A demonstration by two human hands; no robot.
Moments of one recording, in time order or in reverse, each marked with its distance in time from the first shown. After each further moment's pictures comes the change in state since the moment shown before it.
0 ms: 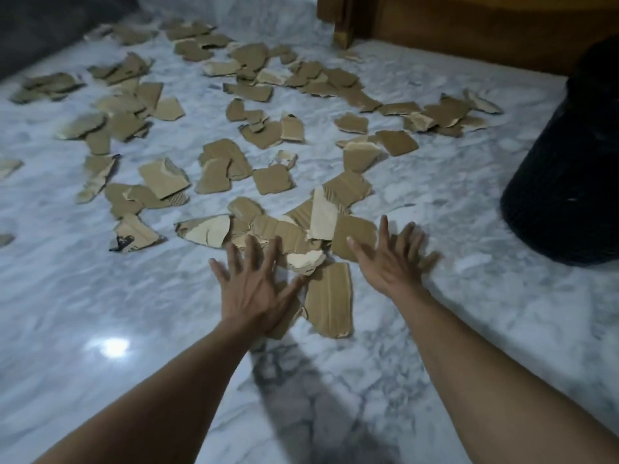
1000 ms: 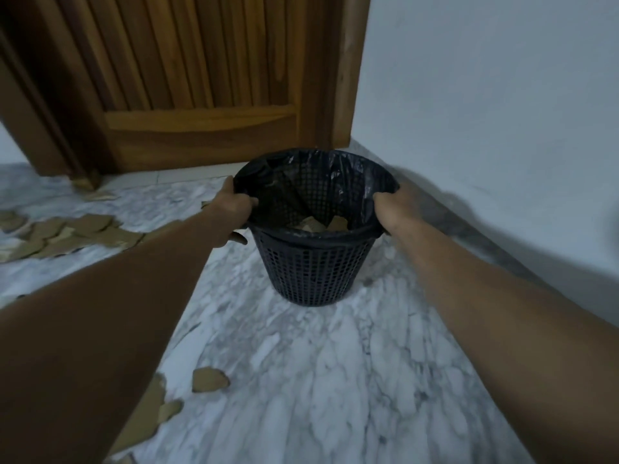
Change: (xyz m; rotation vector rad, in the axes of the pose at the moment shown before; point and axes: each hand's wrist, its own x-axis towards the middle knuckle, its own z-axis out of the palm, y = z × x) left_hand 0.156 0.431 -0.192 -0.943 -0.478 0.296; right_hand -0.006 0.281 -0.329 0.916 0.724 0.449
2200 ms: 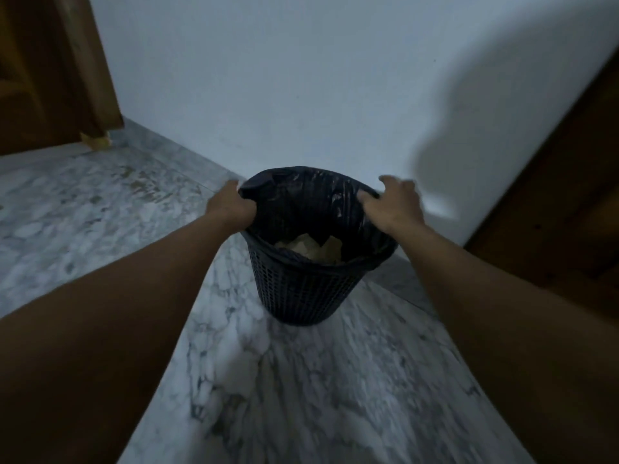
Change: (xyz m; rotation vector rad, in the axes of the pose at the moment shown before) left_hand -0.221 0.050 0.271 0.404 -0.417 0.477; right_hand -0.225 0.131 -0.337 -0.524 0.514 0.220
